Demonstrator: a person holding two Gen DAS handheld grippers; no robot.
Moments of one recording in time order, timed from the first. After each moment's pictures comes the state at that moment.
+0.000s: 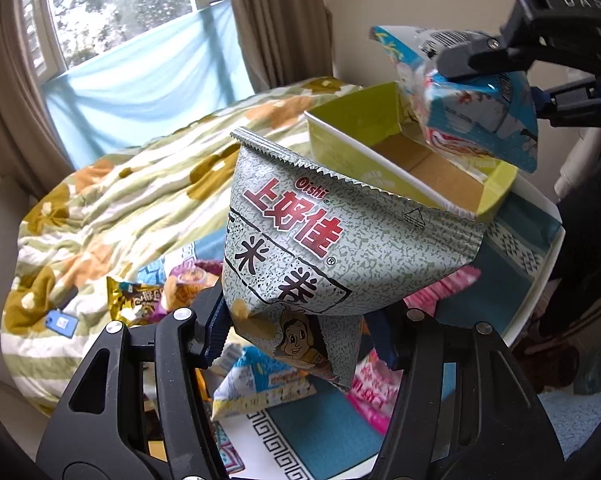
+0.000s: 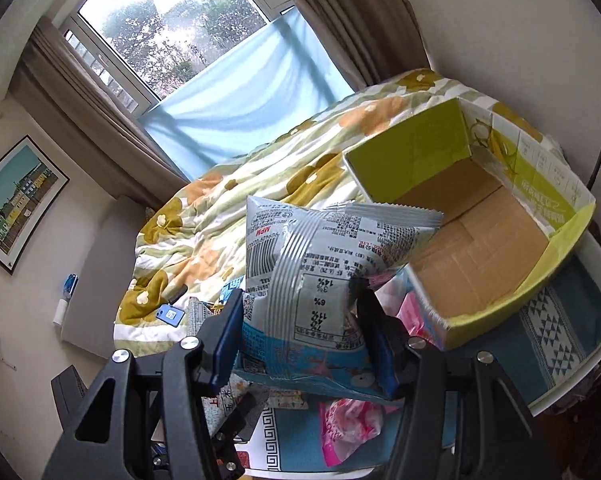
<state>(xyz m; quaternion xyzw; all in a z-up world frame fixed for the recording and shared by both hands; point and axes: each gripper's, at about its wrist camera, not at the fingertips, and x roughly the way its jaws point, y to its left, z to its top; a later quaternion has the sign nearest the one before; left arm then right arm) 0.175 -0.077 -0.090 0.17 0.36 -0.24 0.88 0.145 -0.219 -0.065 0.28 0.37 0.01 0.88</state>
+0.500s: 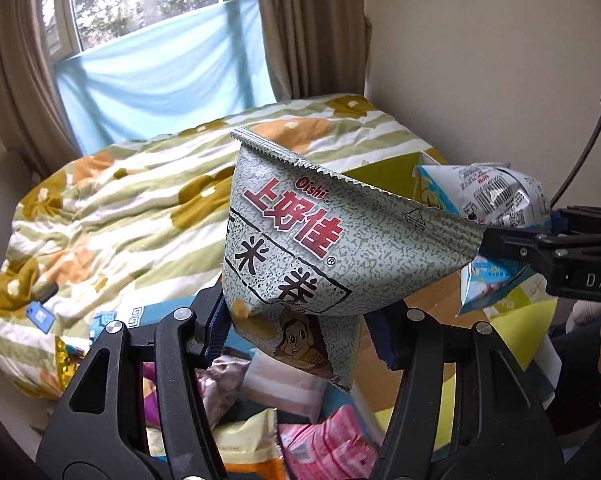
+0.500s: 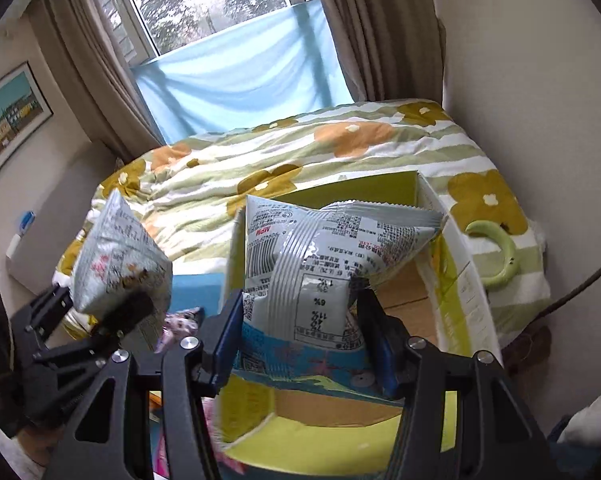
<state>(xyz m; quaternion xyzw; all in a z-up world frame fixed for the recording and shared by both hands) 0.303 -0.257 -0.070 0.12 0.39 -0.18 0.90 0.236 -0.371 -0.084 0.12 0.42 0.03 0.90</state>
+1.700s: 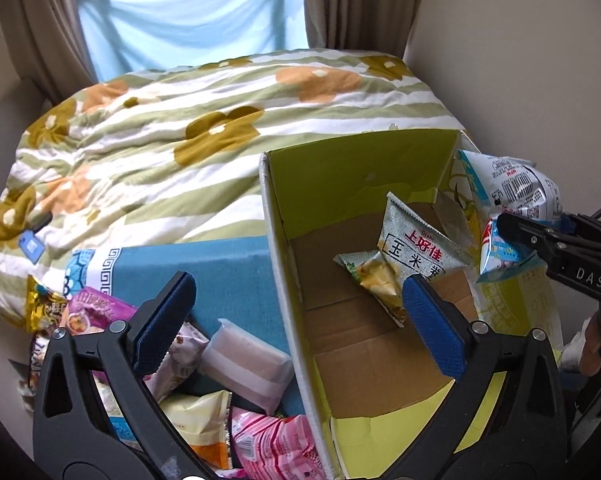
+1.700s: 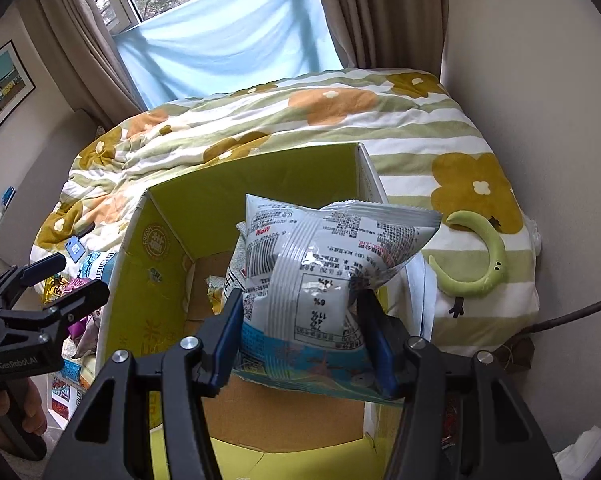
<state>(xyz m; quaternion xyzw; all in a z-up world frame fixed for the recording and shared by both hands) 0.333 -0.258 -0.116 0.06 0.48 -0.11 0.87 0.289 -0.451 -0.131 0.10 0.47 0.04 0.87</state>
